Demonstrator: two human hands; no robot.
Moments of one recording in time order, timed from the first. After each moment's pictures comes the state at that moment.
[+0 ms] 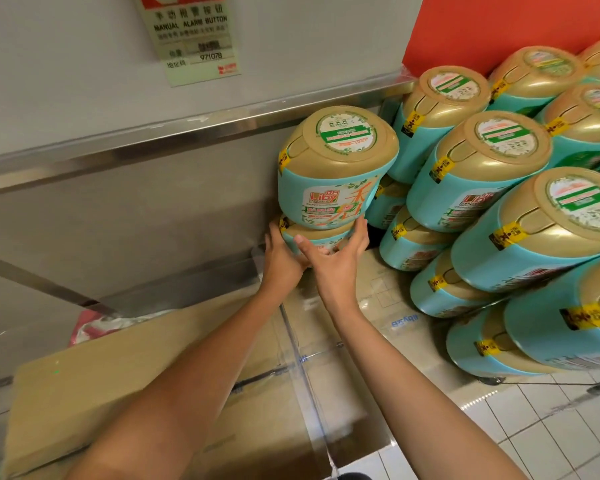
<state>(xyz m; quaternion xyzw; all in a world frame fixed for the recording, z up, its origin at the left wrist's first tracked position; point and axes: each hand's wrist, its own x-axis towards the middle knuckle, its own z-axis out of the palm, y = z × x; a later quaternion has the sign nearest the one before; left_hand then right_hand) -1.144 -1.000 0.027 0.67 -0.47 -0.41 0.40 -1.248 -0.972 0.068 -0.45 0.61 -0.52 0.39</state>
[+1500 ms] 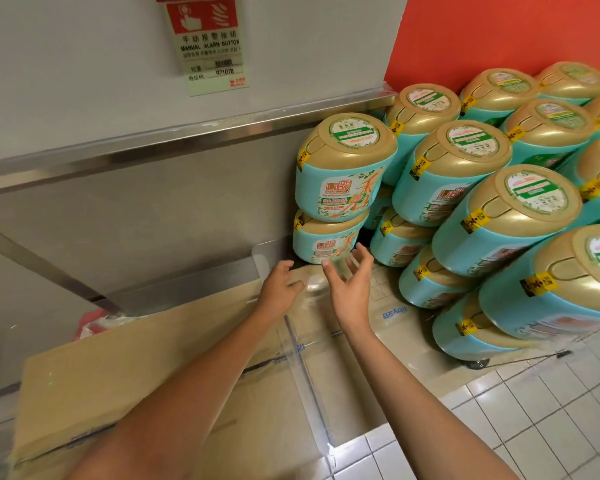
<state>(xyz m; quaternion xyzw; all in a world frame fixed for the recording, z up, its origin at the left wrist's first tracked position) -1.142 -0.940 0.013 0.67 -0.46 -0.50 0.31 -1.286 -0.926 0.034 -0.44 0.63 -0.51 0.40</state>
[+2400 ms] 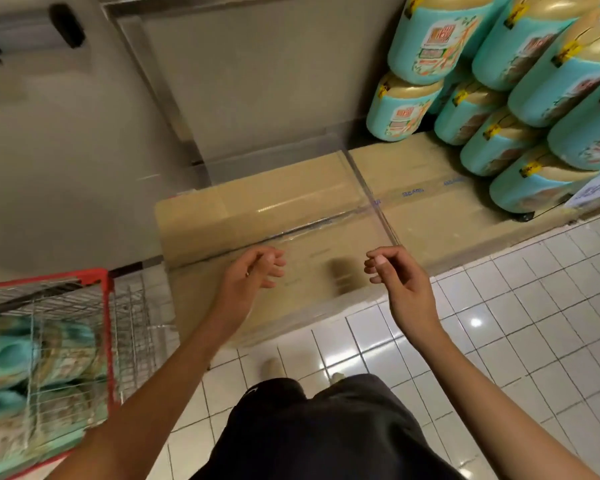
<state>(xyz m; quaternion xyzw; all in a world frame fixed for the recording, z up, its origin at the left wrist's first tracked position) -0.914 -0.586 0.074 0.56 -0.44 -0.55 0.44 -1.189 -0.586 0.098 -0.53 0.56 -0.44 0.45</state>
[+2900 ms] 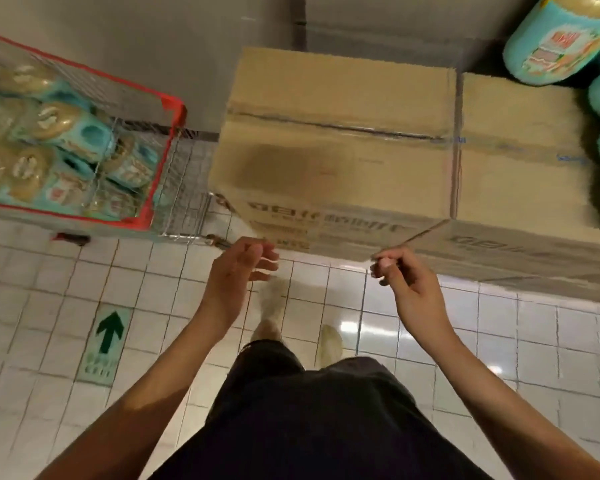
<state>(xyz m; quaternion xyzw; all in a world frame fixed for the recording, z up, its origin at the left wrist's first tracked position) -1.014 -0.360 0.049 0.69 -0.23 -0.44 0.53 -1.273 -0.502 0.044 -0.62 0.46 -0.23 0.59</state>
